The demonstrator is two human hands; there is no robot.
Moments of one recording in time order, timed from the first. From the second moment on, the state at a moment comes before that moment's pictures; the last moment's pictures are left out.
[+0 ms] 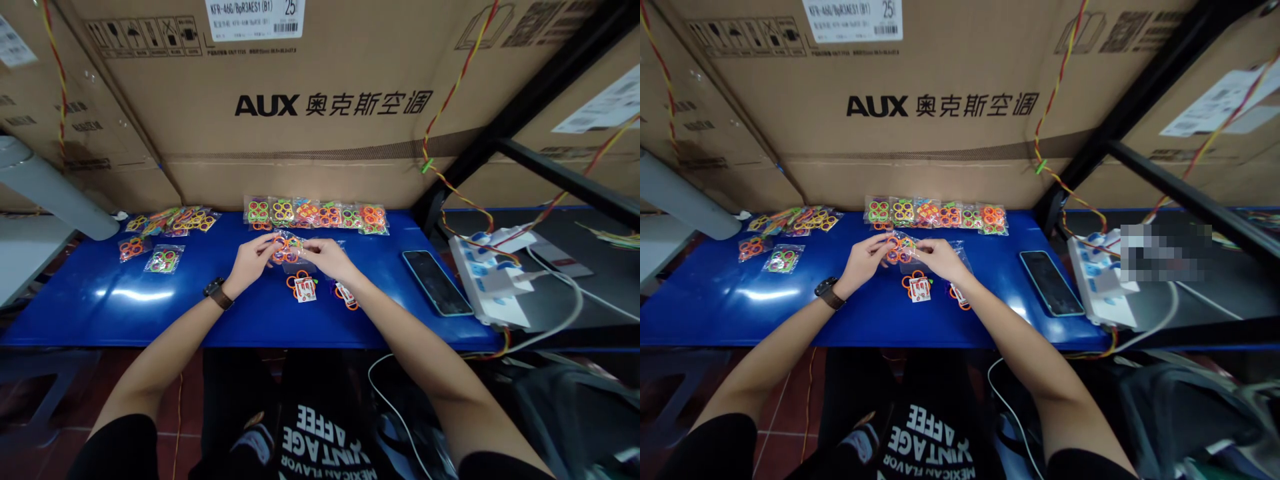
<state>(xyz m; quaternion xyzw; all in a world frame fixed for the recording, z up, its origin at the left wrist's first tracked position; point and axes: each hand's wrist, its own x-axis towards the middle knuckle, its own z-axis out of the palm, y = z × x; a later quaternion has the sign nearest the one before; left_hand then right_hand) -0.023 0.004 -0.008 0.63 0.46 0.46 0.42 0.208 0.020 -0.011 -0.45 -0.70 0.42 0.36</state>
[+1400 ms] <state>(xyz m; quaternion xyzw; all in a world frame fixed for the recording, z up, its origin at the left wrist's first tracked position) -0.080 -0.026 0.004 0.51 0.60 0.46 0.41 0.232 0.036 0.008 -0.47 -0.59 0.34 0.56</state>
